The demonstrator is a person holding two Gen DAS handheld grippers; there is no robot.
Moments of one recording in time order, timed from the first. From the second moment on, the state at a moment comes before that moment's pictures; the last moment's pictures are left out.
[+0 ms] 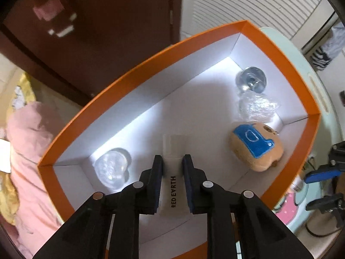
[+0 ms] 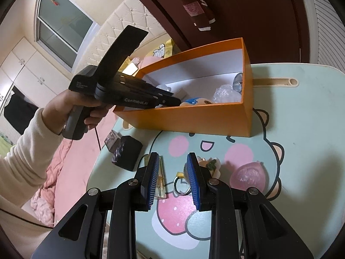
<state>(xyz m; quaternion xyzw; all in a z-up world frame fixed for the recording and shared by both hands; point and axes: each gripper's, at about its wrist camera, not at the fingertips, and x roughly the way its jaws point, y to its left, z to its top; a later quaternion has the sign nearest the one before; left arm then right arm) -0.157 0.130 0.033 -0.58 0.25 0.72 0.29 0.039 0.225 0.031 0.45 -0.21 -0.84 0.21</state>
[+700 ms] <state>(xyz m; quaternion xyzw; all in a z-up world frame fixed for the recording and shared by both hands) -0.039 -0.004 0.144 -0.50 0.01 0.81 0.30 0.039 0.219 0.040 0.45 -0.19 -0.85 0.21</state>
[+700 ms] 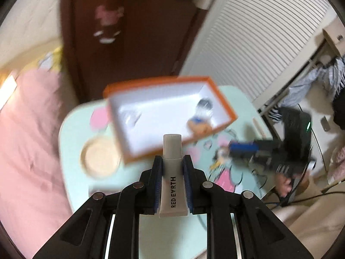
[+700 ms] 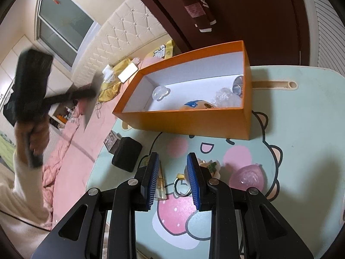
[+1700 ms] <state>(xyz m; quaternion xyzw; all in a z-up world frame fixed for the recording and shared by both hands) 0.038 -0.043 0.051 -0.45 -0.06 0.86 0.21 -0.125 0.155 0.024 0.72 0.00 -0.69 0.12</state>
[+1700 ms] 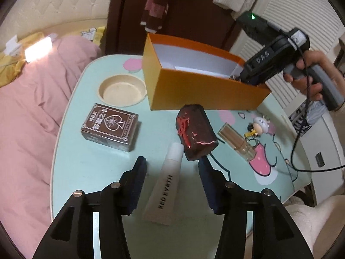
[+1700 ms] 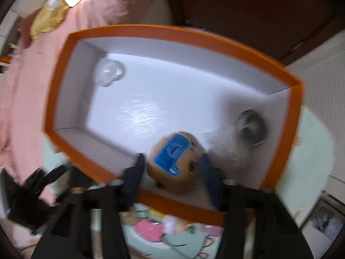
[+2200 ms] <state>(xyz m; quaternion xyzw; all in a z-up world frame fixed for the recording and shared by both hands) 0.015 -0.056 0.123 -0.37 -0.02 0.90 0.21 -0.056 0.214 0.132 0.48 -0.13 -0.83 0.24</state>
